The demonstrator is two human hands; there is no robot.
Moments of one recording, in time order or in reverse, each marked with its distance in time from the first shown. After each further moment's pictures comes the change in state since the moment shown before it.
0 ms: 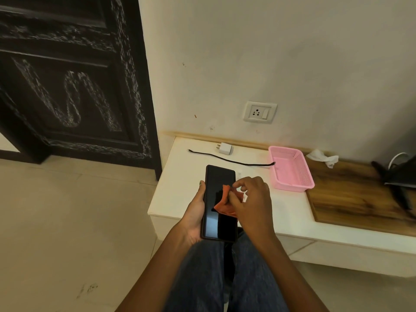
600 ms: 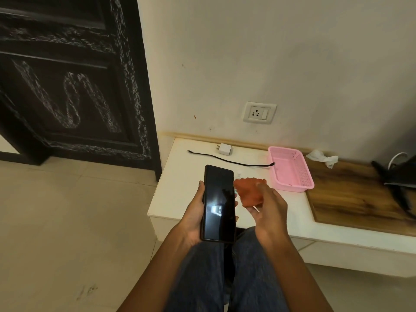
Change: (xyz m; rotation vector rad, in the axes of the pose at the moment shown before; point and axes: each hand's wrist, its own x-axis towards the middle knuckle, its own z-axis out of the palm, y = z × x) left_hand -0.003 0.000 0.005 -0.037 -0.098 0.001; right_hand 0.001 0.002 -0.019 1.135 0.144 0.757
